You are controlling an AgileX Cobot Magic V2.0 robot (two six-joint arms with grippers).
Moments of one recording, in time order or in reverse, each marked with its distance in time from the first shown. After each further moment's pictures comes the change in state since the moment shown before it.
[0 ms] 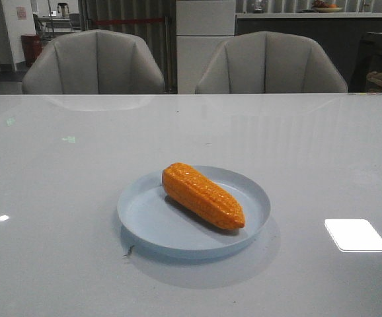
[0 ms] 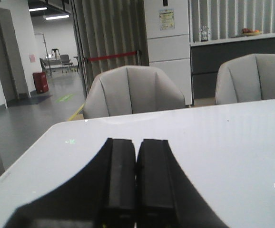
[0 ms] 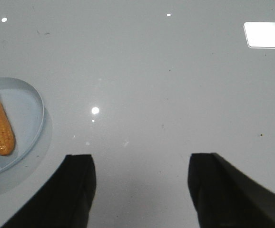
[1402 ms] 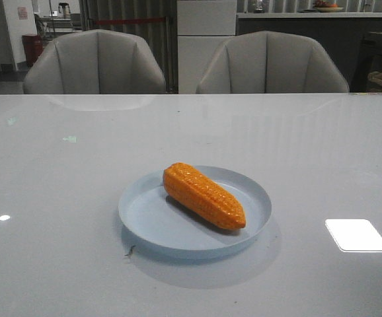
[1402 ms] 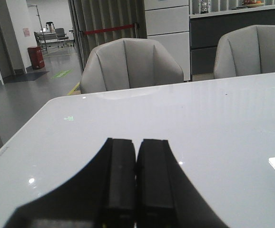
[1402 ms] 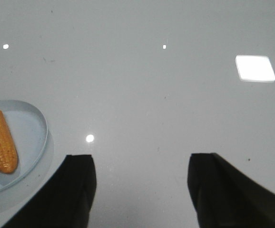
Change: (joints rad) left arm 0.000 0.000 0.000 0.011 0.078 -0.010; right arm 0.010 -0.142 0.007 -0.022 -0.017 0.002
